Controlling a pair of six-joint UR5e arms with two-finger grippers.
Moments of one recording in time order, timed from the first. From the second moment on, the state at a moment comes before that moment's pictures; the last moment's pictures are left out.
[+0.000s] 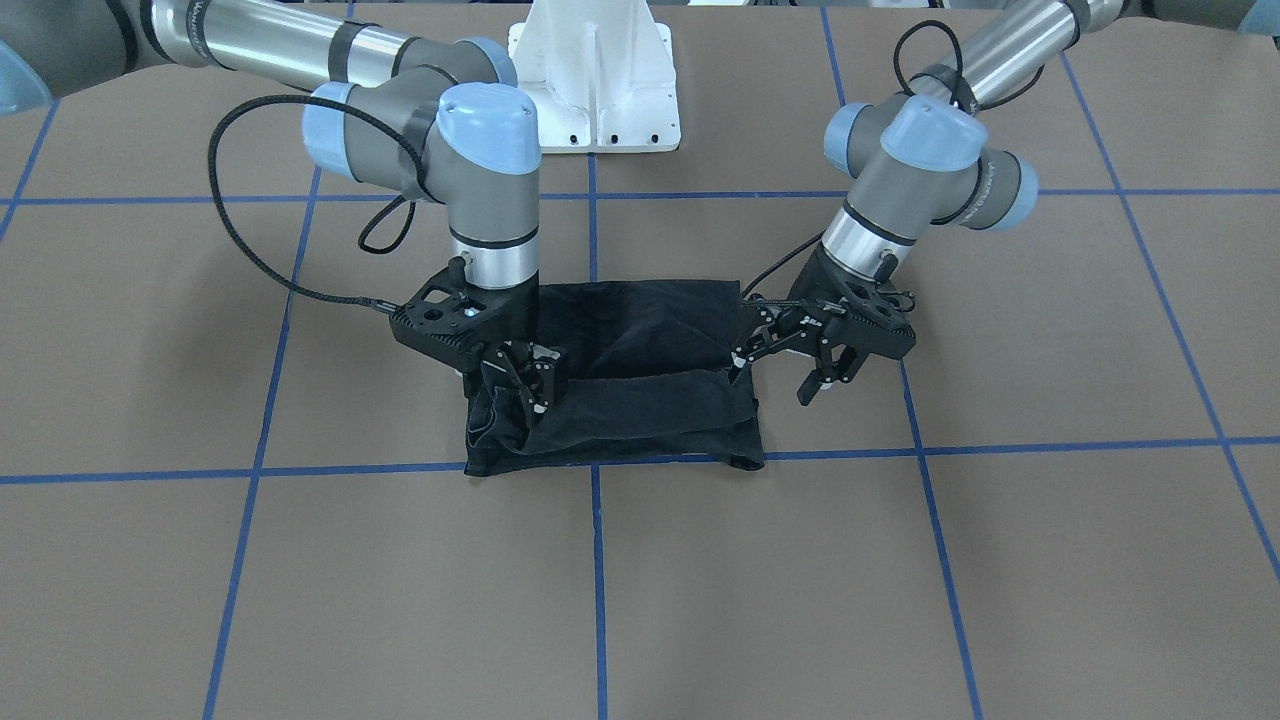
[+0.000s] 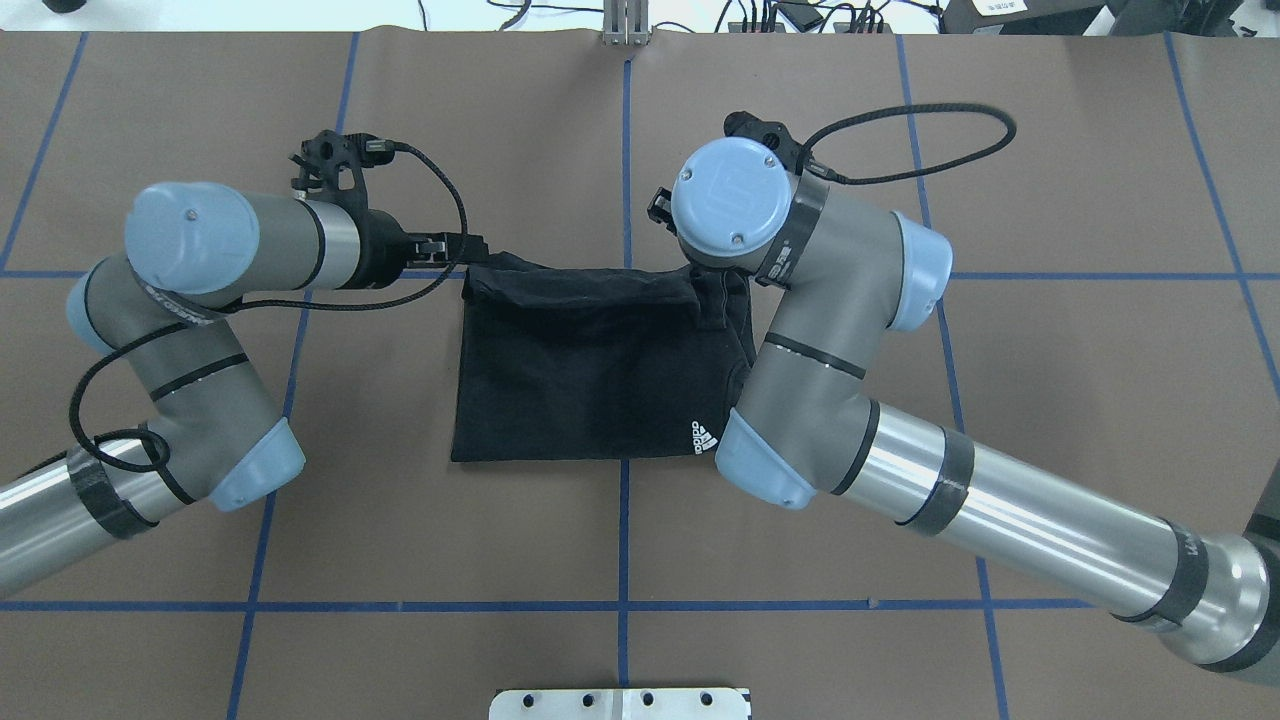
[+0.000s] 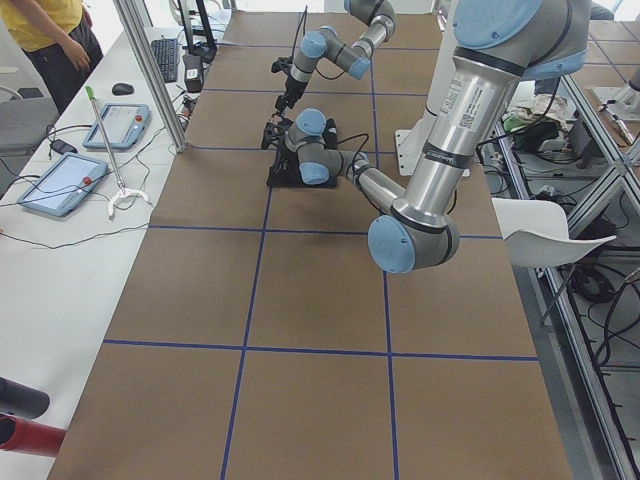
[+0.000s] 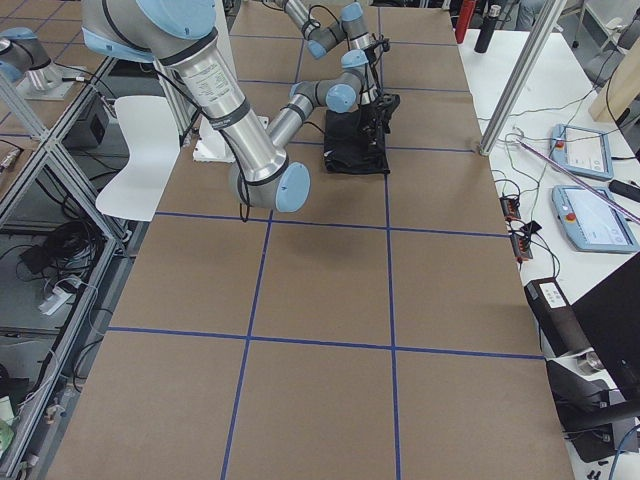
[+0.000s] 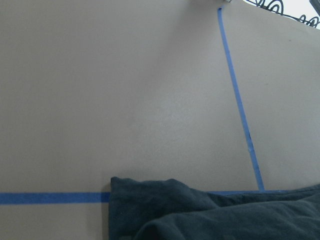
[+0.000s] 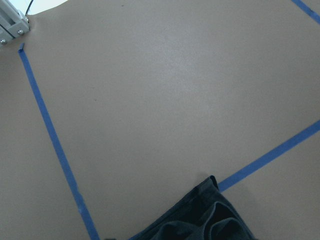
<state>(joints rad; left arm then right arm) -0.73 -2.01 -1.60 -2.34 -1.82 -1.13 0.62 -0.81 1.56 -1.54 1.62 1.66</state>
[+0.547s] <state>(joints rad) -0.89 -1.88 -1.80 -2.02 -1.92 -0.68 0.82 -1.03 1.76 -1.62 1.90 1.23</state>
